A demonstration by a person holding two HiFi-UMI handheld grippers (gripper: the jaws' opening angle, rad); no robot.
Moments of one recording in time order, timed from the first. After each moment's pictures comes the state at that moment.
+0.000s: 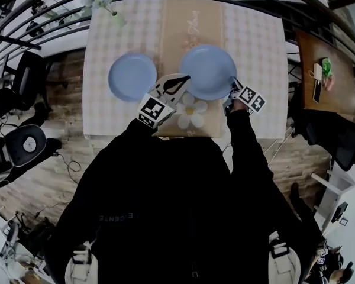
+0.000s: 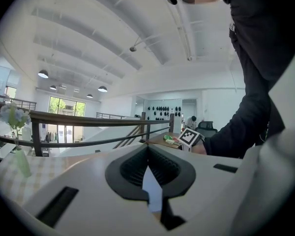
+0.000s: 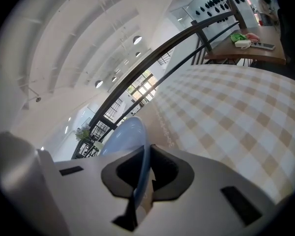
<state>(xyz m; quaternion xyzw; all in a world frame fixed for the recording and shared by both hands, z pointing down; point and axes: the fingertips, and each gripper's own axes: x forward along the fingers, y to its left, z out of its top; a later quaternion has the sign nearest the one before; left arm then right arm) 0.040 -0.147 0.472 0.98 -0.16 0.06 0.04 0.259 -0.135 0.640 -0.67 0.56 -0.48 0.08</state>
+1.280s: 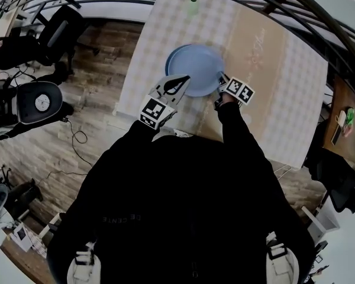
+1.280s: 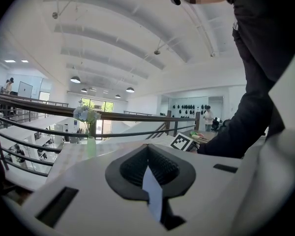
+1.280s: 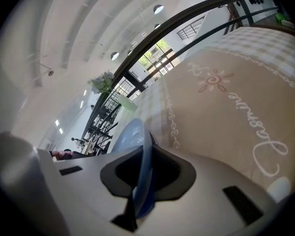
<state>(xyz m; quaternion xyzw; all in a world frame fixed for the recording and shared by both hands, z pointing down) -0.214 -0.194 0.499 0.95 -0.31 0.07 0.07 -0.056 -0.256 0.694 -0.56 0.65 -0.52 -0.02</state>
